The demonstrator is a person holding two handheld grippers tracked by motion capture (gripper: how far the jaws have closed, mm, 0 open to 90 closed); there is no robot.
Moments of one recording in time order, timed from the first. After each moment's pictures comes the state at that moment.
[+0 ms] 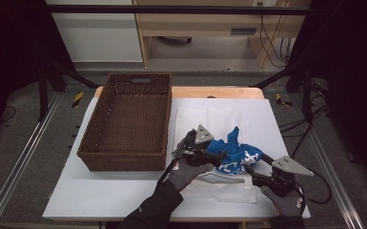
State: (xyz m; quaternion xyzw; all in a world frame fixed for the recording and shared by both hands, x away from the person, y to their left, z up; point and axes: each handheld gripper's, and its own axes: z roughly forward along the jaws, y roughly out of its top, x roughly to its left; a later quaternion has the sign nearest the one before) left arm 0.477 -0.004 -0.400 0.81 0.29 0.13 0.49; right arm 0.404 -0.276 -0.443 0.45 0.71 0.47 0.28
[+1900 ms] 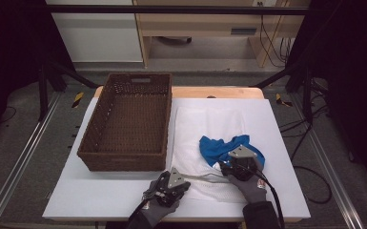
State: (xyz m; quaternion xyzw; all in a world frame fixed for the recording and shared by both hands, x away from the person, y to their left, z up) left arm 0.403 0.068 -0.486 0.86 0.30 0.13 0.40; right arm 0.464 -0.194 -0.483 0.43 0.79 0.32 0.29
